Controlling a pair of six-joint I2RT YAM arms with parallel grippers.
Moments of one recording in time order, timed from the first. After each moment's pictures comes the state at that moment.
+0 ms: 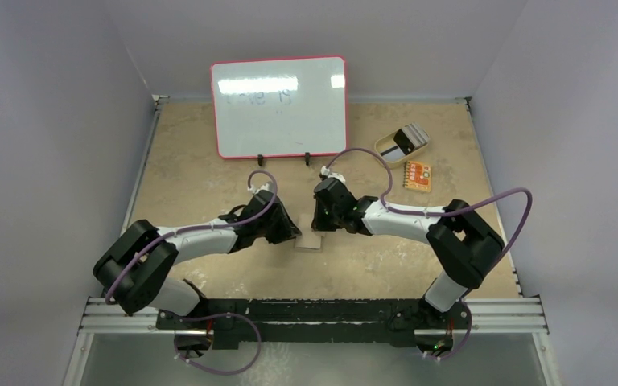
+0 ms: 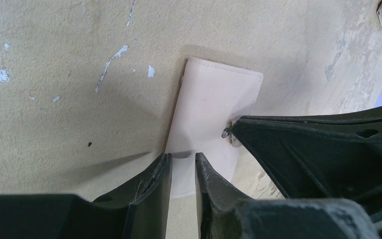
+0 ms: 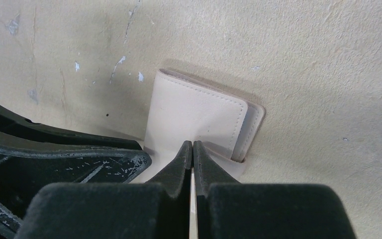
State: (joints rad) left arm -0.71 1.43 0.57 0.04 0.05 -1.06; right arm 0.84 1.65 0.90 -0.16 0.09 0.77
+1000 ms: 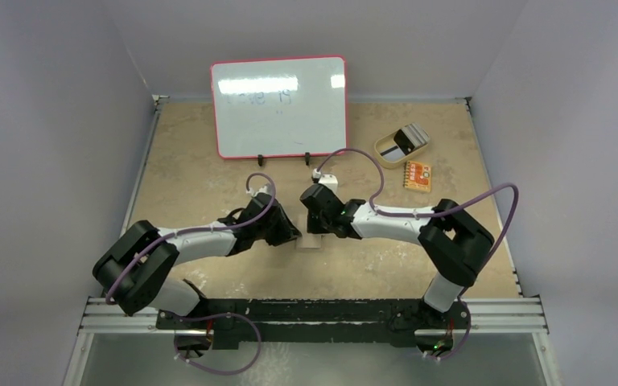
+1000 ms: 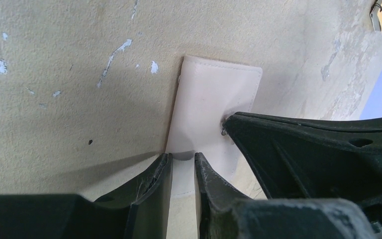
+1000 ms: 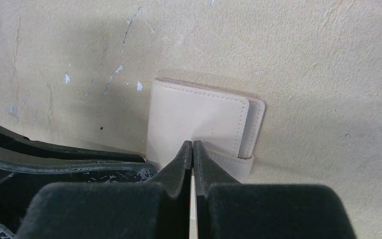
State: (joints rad) left arm -0.71 1.43 0.53 0.10 0.06 -1.10; right arm 0.93 1.70 0.97 -0.21 0.27 0.80
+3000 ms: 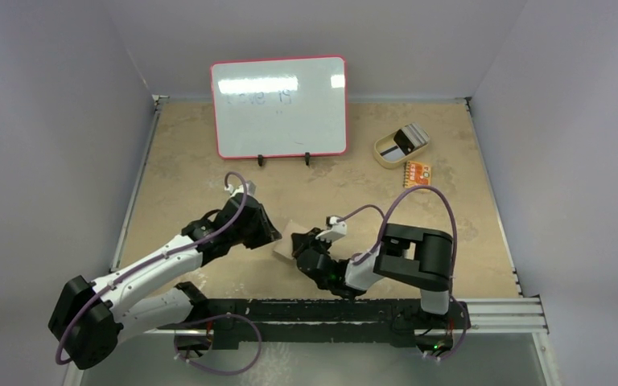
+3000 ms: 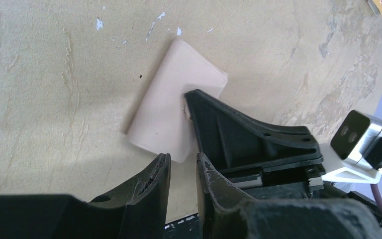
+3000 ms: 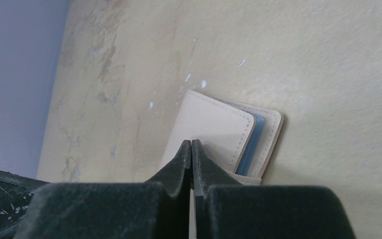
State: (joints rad) left arm -0.71 1.01 0.59 -0.41 -0.03 -0.98; right arm 1.29 1.90 0.54 0.80 0.88 1.19
